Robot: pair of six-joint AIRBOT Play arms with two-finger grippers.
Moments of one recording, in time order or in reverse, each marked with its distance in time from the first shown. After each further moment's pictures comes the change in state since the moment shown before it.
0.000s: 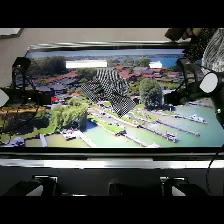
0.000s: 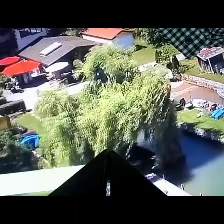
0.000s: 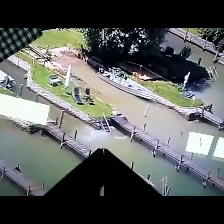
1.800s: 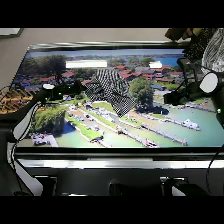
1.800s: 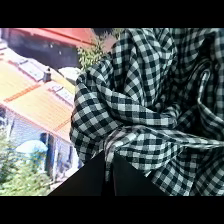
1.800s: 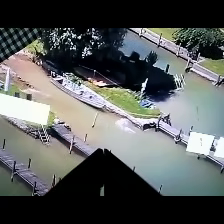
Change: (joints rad) left arm 0.078 -0.943 0.369 -1.178 0.334 0.305; right arm 0.000 0.000 0.000 0.002 0.000 0.003
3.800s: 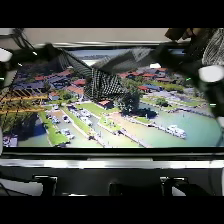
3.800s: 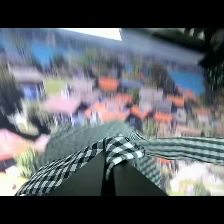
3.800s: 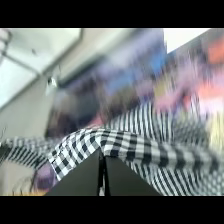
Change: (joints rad) left arm 0.088 0.367 0.332 0.422 -0.158 -0.159; right arm 0.011 -0.035 0.087 0.886 -0.696 -0.003
